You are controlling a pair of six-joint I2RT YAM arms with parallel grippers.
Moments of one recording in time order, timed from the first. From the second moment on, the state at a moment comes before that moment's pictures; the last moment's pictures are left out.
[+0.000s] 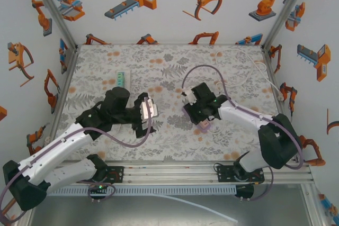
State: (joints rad) left arm -0.81 0.93 0.86 -0.53 0.43 0.58; right arm 0.67 1.46 0.88 -0.46 -0.08 -0.12
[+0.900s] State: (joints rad) left arm -0.86 0.81 0.81 -0.80 0.34 0.68; right arm 1.00 1.70 1.02 -0.57 -0.25 -0.48
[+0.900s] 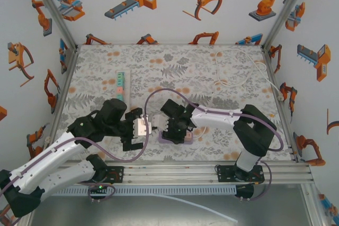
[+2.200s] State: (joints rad) left arm -0.81 1.22 0.63 -0.19 0.11 -0.56; right arm 0.87 1.04 0.54 -0.37 -0.39 -0.67
